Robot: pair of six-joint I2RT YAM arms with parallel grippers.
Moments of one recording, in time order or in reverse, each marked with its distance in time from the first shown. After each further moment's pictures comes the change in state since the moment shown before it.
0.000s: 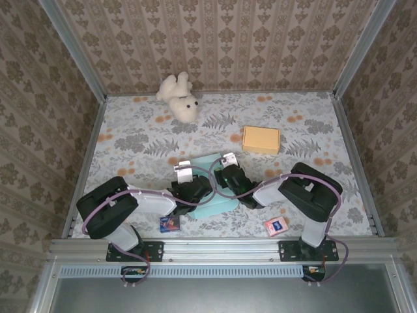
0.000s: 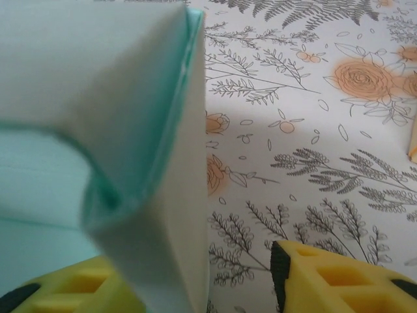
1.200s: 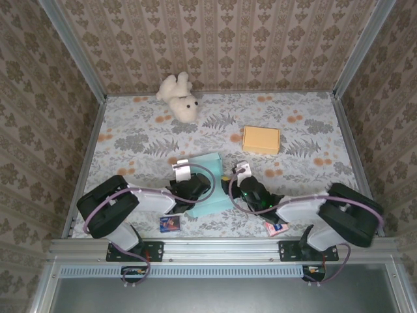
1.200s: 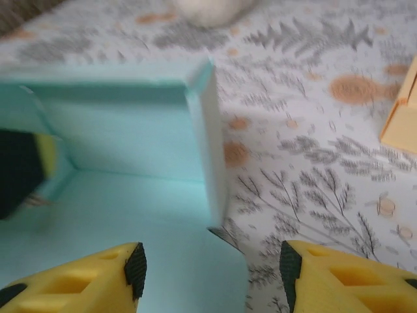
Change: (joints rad) left arm 0.045 0.010 0.001 0.000 0.027 0.029; right arm 0.072 -0.450 -0.275 -0.010 -0.060 0.064
